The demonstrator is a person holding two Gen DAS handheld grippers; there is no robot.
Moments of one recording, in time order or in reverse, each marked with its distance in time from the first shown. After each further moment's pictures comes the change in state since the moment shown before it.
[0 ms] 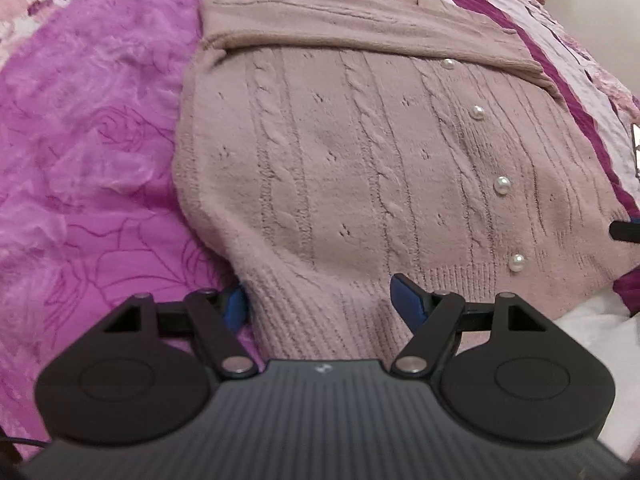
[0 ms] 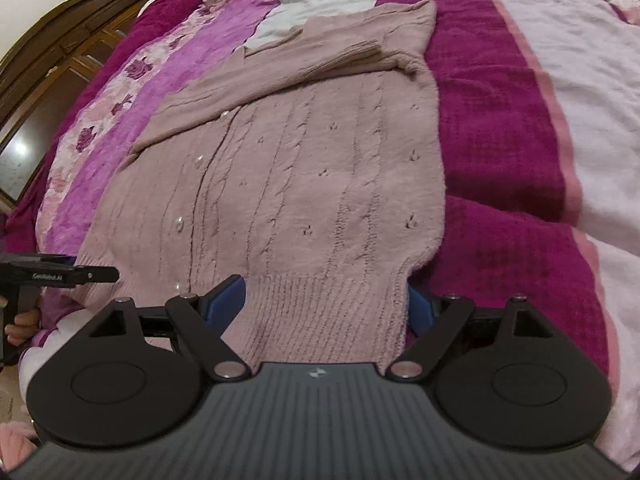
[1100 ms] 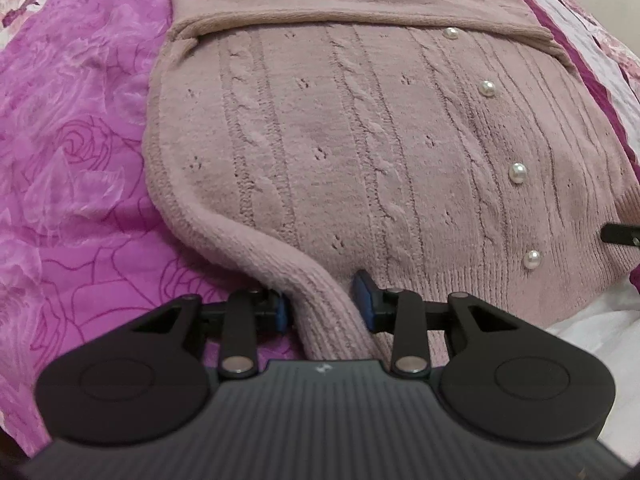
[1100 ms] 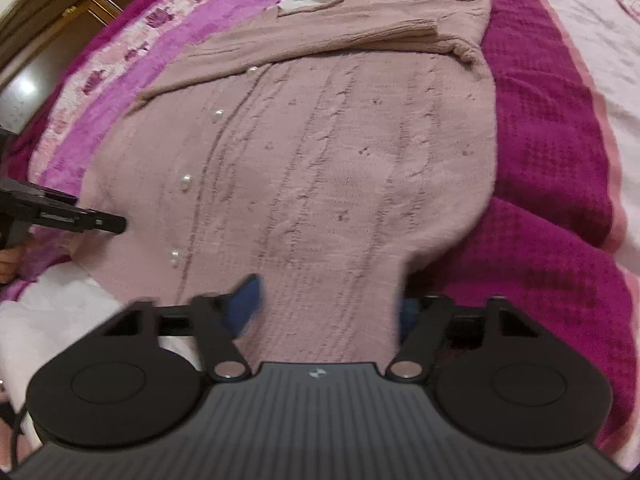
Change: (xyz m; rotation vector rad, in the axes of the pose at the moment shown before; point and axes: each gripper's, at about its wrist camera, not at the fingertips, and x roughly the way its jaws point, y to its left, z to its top) left arm 0.031 -0.013 0.023 0.062 0.082 0.036; right arm 0.029 0.027 -0.004 -0.157 0.063 -0.048
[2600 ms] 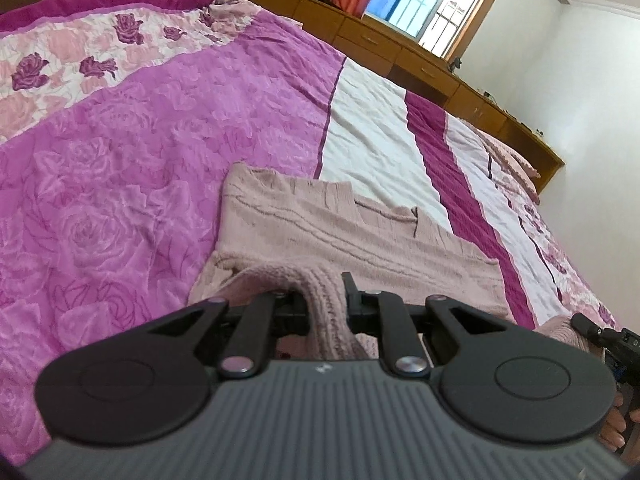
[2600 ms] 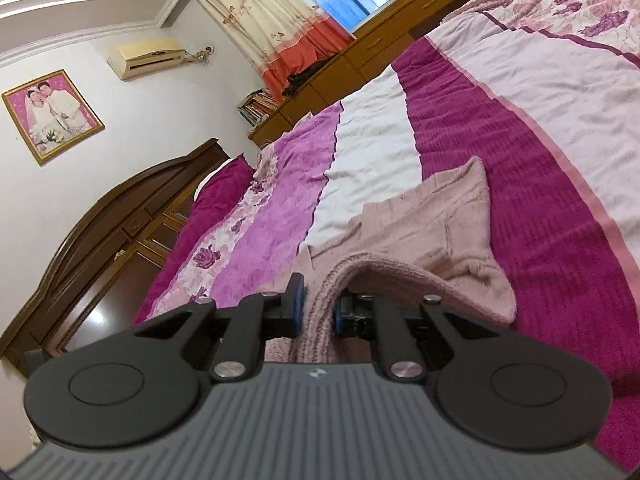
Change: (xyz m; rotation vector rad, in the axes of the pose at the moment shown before) left arm -0.095 0.044 0.049 -0.376 -0.559 -0.116; right arm -0.049 -0.054 0.081 0.385 -0.573 0.288
